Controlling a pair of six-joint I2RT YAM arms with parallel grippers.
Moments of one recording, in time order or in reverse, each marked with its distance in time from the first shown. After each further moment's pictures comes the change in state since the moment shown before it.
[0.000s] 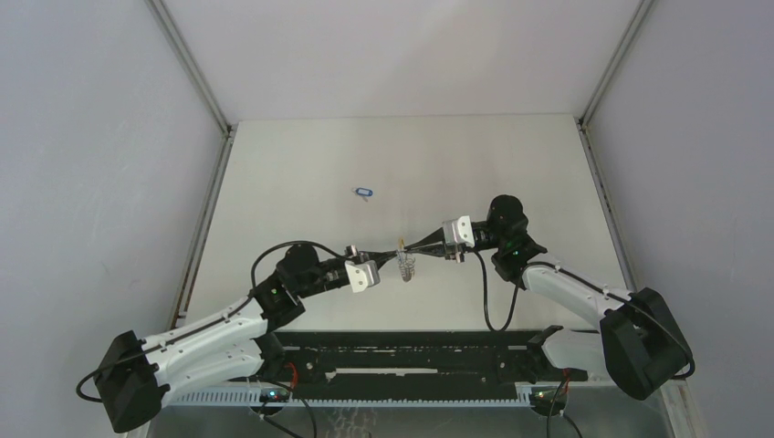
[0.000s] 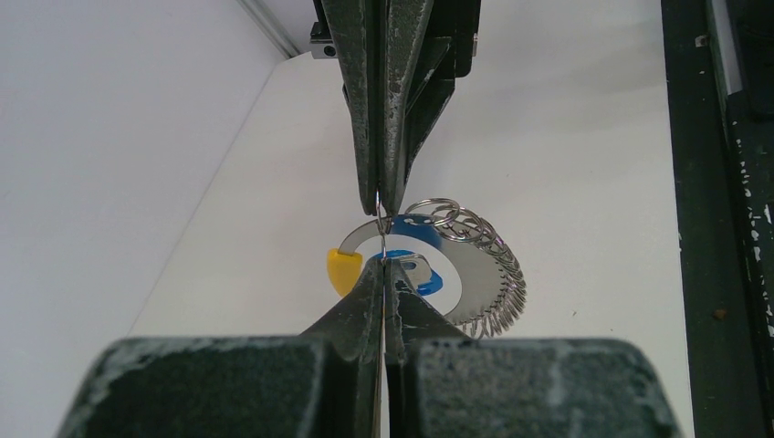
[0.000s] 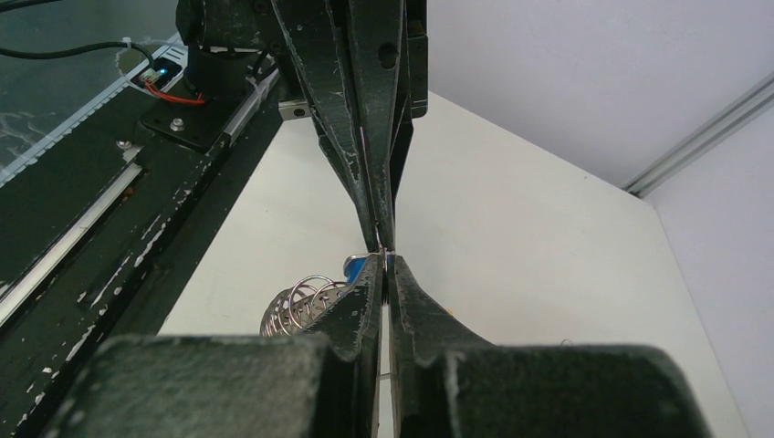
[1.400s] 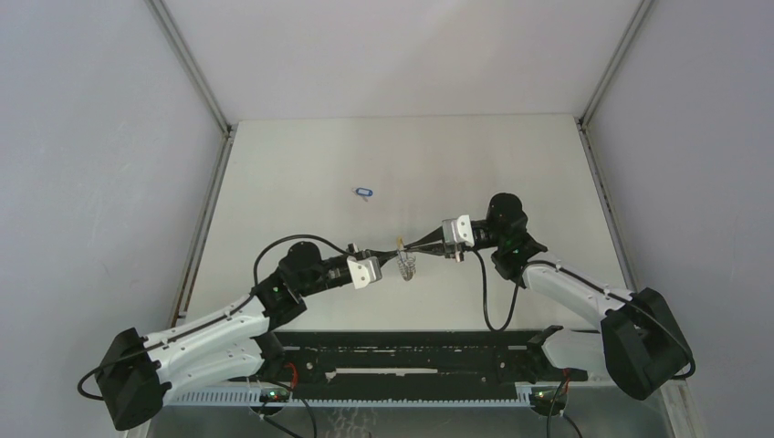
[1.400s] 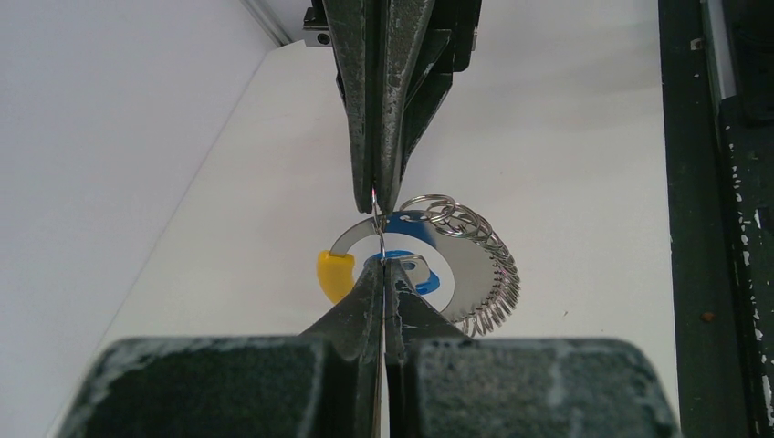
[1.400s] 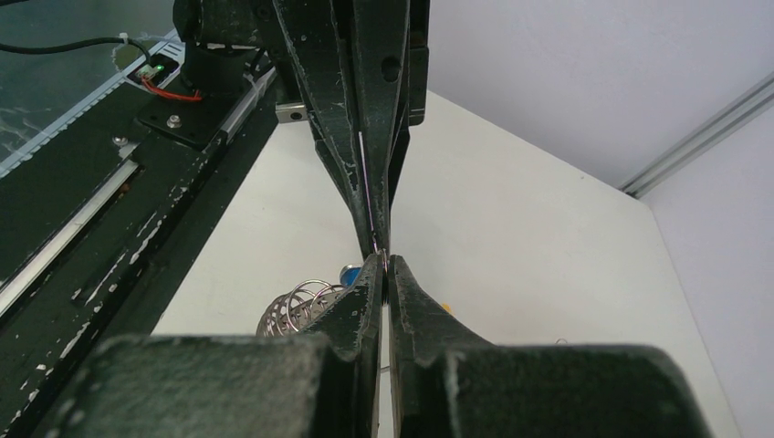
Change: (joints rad) left arm 0.000 0.021 0.016 -0.013 -0.006 -0.034; right arm 0.002 0.000 0.012 -0.032 -0.001 -0.023
